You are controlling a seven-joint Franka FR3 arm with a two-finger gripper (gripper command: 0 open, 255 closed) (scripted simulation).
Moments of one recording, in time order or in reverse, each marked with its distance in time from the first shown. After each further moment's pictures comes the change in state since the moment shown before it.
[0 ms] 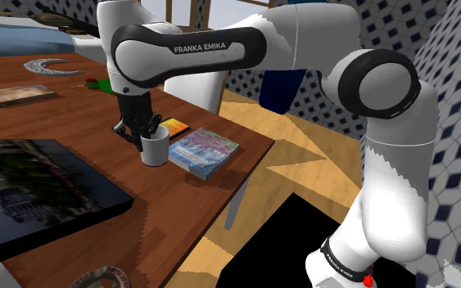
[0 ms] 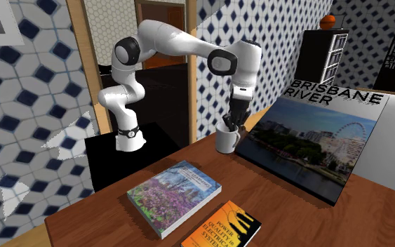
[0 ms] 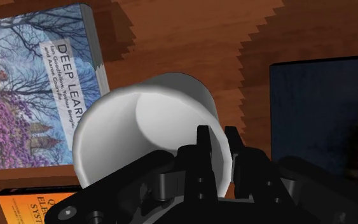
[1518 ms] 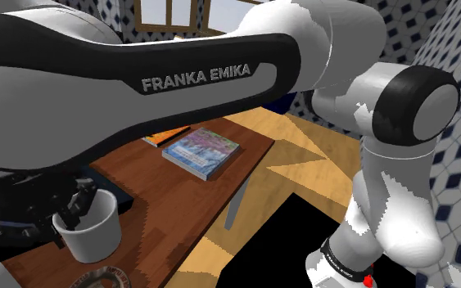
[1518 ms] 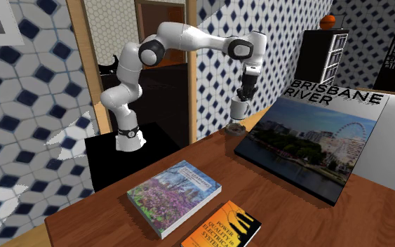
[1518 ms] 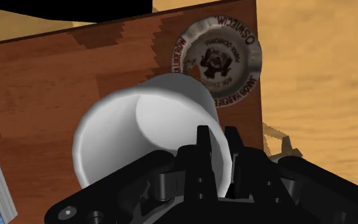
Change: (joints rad) arm 0.357 0.062 0.126 0.119 -0.035 -0.086 0.456
